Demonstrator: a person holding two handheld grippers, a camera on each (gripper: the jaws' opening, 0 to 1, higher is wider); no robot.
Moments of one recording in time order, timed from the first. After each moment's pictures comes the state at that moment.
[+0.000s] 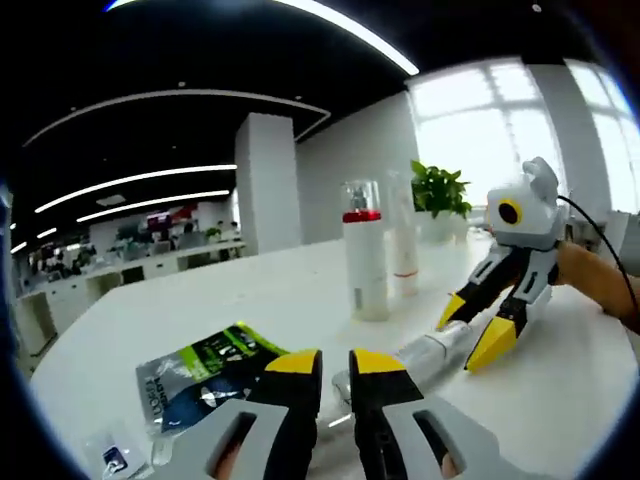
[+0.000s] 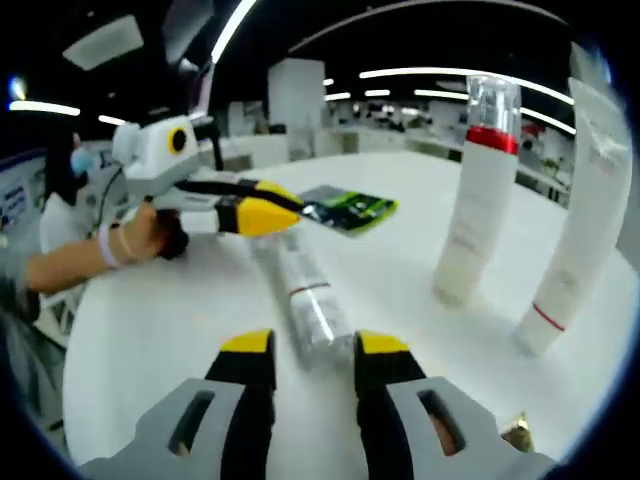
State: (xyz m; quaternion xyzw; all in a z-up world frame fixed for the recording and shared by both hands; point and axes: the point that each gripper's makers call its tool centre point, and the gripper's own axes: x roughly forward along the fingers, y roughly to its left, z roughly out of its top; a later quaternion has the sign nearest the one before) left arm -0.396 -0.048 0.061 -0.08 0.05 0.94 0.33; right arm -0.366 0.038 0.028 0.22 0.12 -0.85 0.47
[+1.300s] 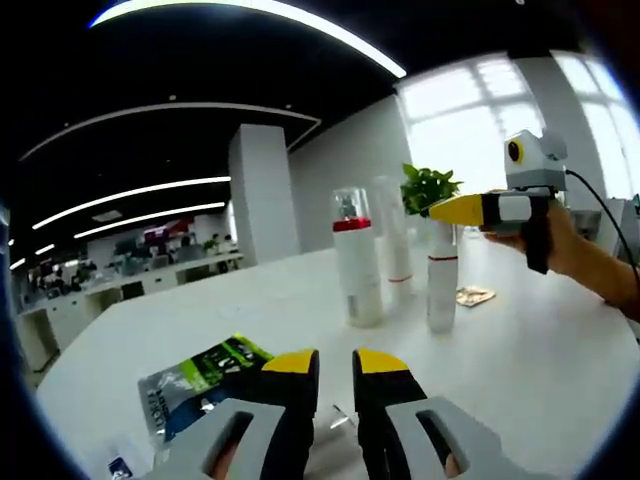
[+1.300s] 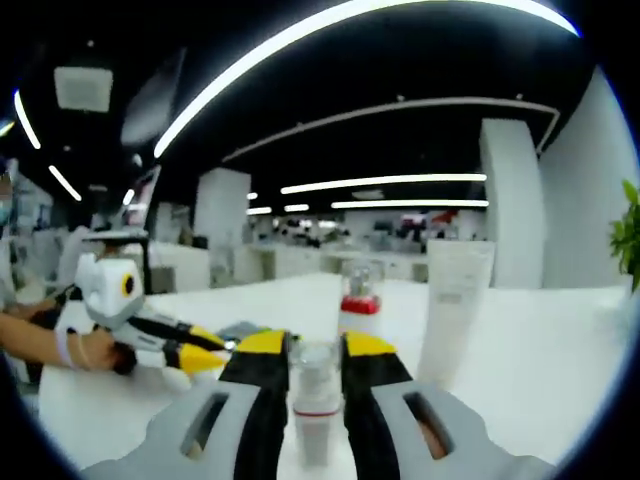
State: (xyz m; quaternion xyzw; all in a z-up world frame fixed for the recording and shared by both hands) left arm -0.394 -0.044 0.067 -0.06 0.06 0.94 0.34; right arm -0.403 0.092 0.152 -0.03 0.04 -0.96 0.29
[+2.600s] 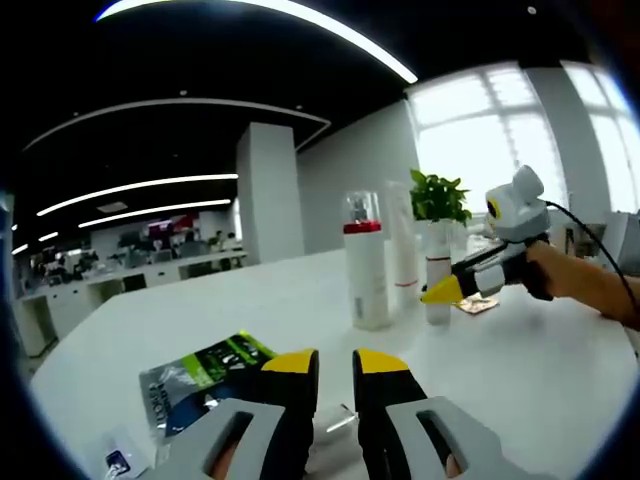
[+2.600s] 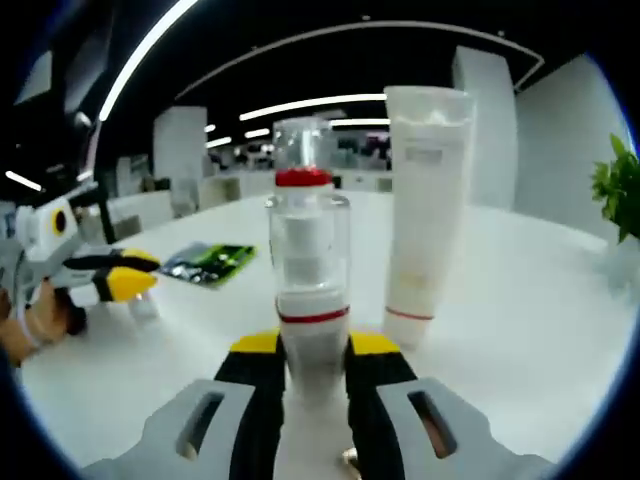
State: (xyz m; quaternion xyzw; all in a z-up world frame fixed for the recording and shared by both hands) left arm -0.398 -0.049 0.069 -0.06 0.04 0.94 0.33; right arm -0.427 0.129 0.065 0.14 0.04 -0.97 0.19
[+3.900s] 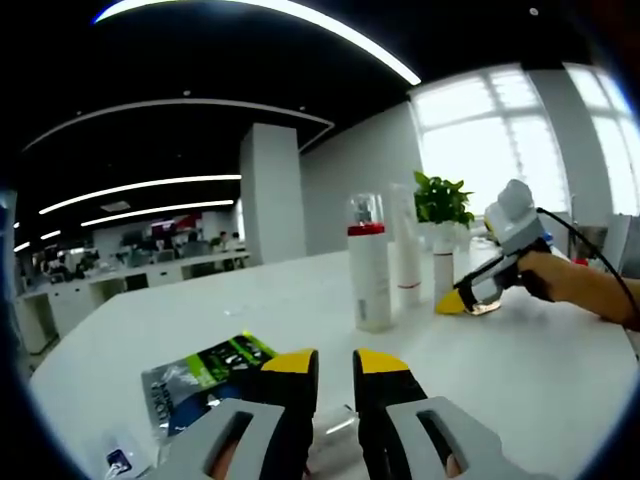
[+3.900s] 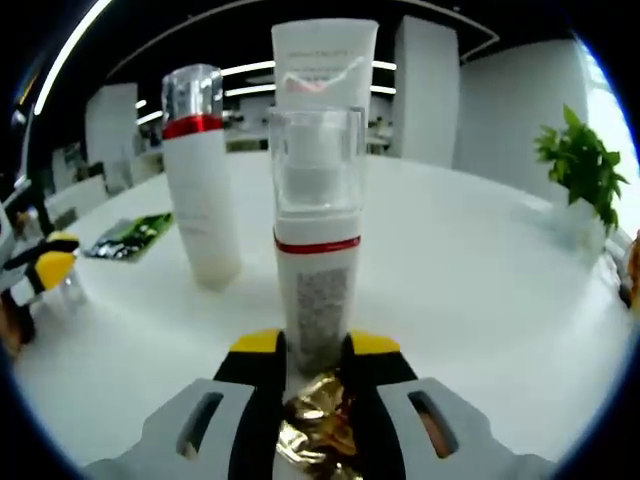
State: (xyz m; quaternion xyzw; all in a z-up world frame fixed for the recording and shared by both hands) left arm -0.398 -0.052 0.070 -0.06 0.04 0.94 0.32; right arm -0.425 0.175 0.026 0.25 0.05 -0.96 0.08
